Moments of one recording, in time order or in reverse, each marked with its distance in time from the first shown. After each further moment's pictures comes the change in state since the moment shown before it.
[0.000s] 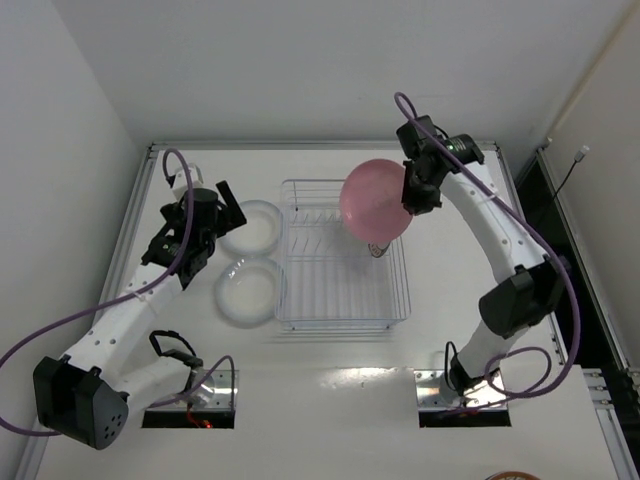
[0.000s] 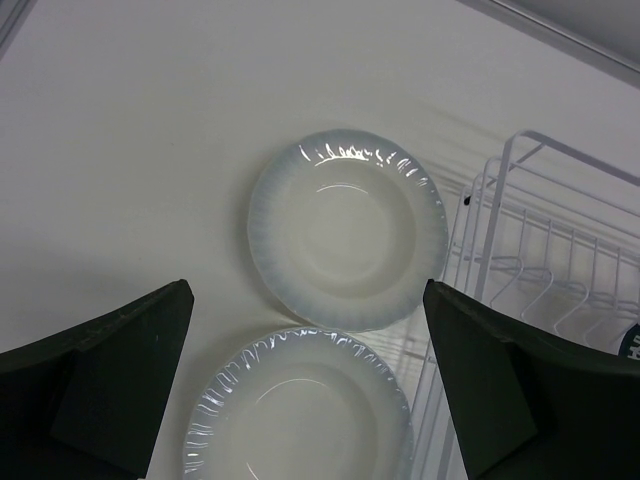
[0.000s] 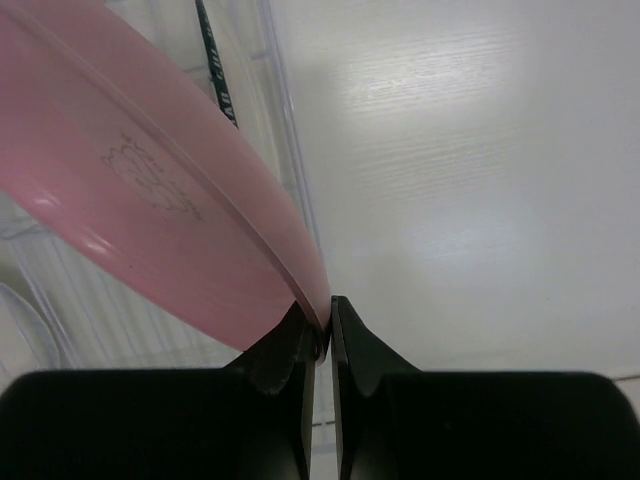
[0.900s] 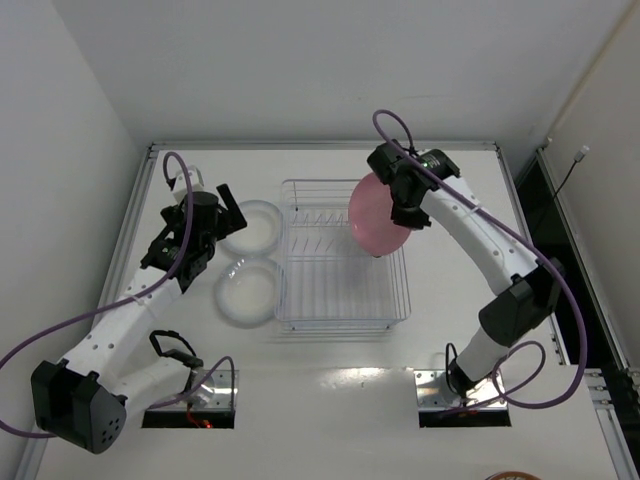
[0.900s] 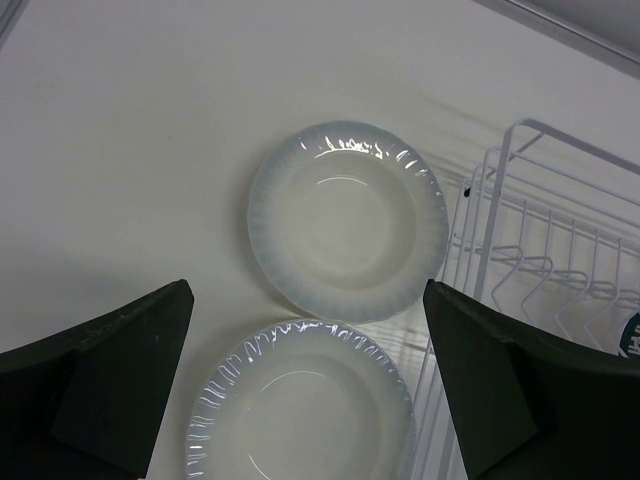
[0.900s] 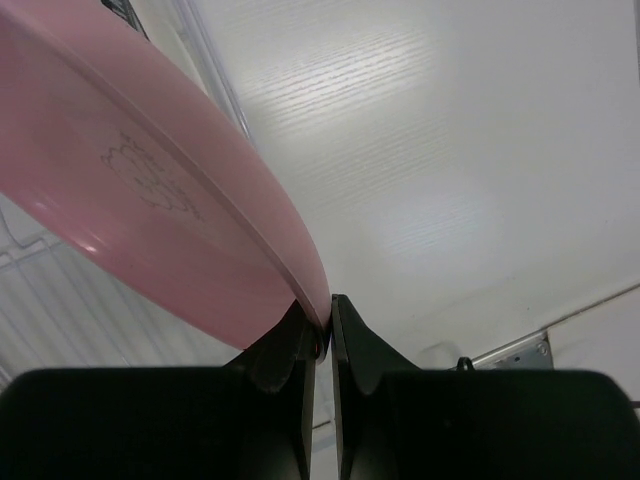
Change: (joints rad) left arm -0.013 -0.021 -0.017 -0.008 0.000 0.000; right arm 0.160 -0.052 -0.091 -0.083 0.260 0.285
